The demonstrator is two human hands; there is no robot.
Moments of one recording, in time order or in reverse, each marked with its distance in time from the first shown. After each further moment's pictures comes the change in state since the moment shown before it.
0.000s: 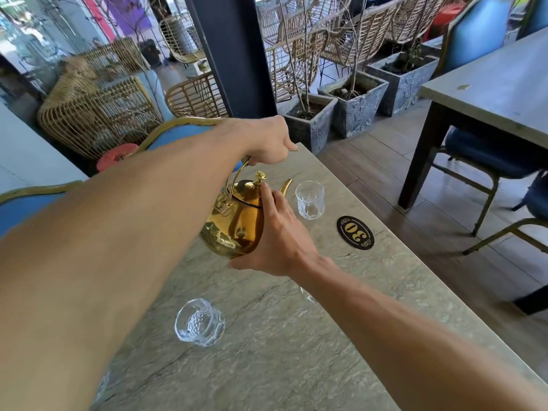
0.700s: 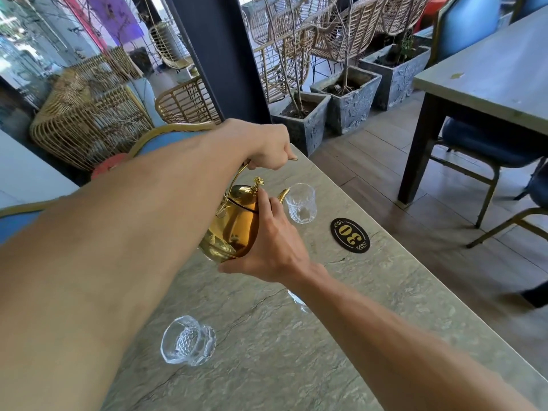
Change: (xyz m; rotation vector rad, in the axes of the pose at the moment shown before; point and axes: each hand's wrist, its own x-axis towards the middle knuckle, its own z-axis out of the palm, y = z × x) left_hand 0.043 0.020 0.009 0.129 -0.117 0.048; right_hand 0.008 0.021 0.001 0.100 0.025 0.089
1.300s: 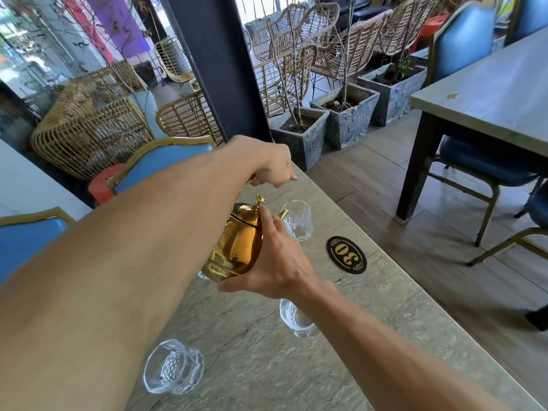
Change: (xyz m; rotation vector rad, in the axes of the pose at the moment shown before) left_hand 0.023 0.010 0.001 -0.016 -0.053 0.001; right_hand 0.007 0.018 -0.014 0.037 -0.042 0.001
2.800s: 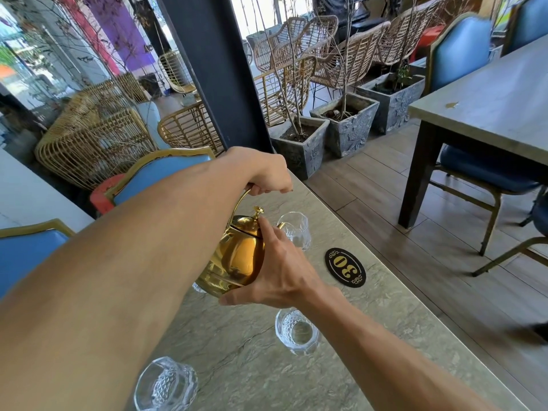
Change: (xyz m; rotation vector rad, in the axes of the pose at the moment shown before) left_hand 0.030 -0.015 0.001 -0.204 -0.010 -0.108; right_hand 0.005 0.012 -0.017 -0.002 -0.075 -0.035
